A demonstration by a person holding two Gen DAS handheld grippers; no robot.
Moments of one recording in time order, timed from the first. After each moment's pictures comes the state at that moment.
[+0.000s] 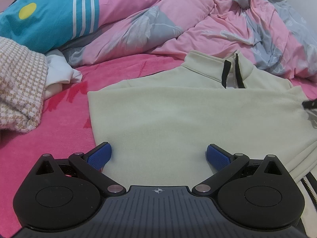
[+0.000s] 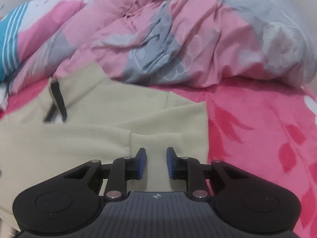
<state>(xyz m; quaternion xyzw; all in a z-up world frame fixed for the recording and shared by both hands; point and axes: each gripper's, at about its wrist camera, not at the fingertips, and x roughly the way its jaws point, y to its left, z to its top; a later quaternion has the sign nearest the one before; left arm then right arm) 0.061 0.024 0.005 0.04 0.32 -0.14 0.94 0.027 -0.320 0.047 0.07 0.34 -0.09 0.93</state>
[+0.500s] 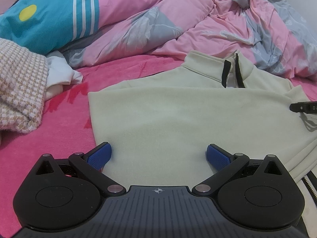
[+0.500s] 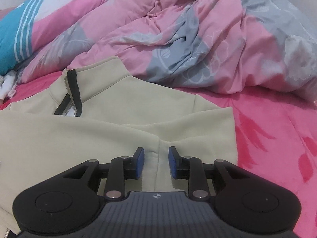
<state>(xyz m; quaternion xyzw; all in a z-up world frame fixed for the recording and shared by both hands) 0.059 0.023 0.004 0.04 0.32 -0.13 0.94 0.040 -0.298 0.016 0.04 0.33 -0.07 0.94</state>
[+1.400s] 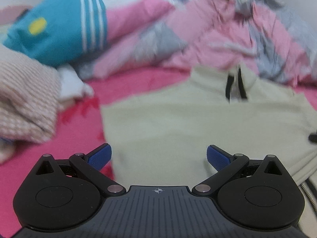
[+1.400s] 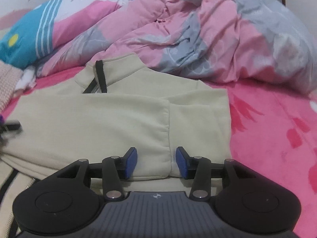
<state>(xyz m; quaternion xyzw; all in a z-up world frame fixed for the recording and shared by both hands) 0.038 0.026 0.029 0.05 0.26 -0.11 0.96 -0.030 -0.272 0.014 0.02 0.31 -0.05 0.95</state>
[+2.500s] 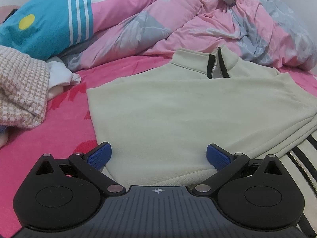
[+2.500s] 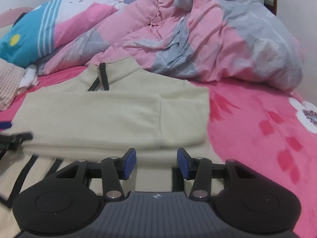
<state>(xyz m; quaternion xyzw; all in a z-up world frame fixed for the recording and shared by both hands) 0.022 0.015 0.003 0.07 0.30 -0.15 0.94 -0.104 -0.268 0.038 0.03 0.32 -0.08 0.94</state>
